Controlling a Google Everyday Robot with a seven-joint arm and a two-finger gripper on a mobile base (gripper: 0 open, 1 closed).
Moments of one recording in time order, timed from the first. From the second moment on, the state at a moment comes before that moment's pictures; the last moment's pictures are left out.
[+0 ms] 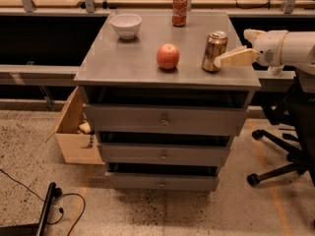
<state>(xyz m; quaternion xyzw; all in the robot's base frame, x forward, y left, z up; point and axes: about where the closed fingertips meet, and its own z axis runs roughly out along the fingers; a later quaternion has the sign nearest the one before) 0.712 -0.223 0.924 -0.36 0.72 0.22 0.56</state>
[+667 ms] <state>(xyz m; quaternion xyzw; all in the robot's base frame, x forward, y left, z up) 0.753 -0.185 0.925 -0.37 0.70 0.23 0.57</state>
